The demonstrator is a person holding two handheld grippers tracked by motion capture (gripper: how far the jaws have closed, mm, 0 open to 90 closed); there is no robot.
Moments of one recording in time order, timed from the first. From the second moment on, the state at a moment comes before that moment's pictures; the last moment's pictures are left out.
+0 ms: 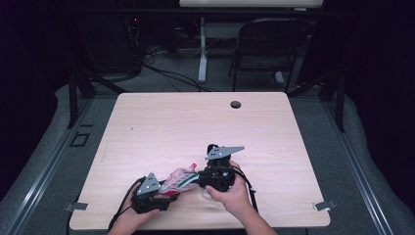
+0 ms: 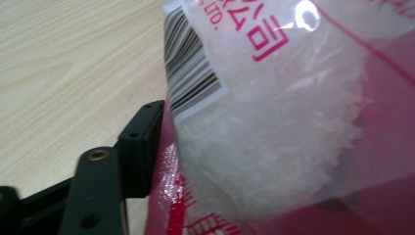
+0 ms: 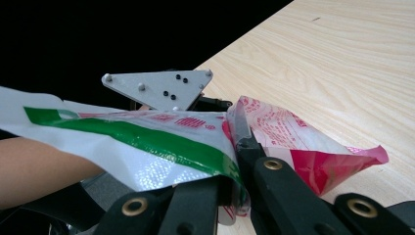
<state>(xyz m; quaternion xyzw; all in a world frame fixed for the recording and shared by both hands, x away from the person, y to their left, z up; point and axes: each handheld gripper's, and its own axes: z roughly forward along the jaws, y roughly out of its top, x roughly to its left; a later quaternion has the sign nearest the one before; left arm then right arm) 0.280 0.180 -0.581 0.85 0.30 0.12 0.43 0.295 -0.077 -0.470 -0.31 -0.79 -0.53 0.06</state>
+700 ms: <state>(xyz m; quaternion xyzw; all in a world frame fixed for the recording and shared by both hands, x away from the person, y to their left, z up) 0.278 0.179 -0.575 0.84 0.30 0.16 0.41 0.297 -0.081 -0.473 -0.32 -0.79 -0.53 0.06</state>
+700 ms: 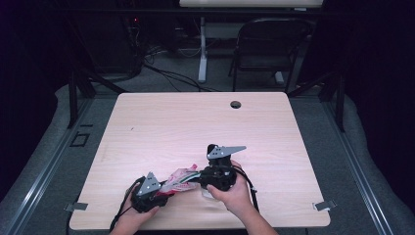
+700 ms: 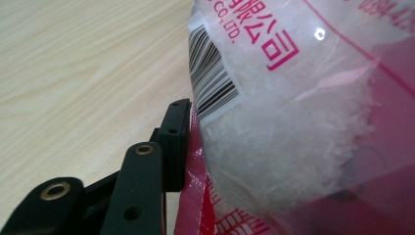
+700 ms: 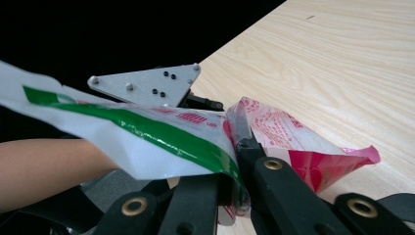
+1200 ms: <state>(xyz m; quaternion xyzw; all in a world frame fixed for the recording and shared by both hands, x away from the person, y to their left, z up) 0.275 0.178 -0.567 0.84 0.31 0.21 0.40 0.297 -0.083 -0.473 -0.32 -0.79 -0.52 0.03</state>
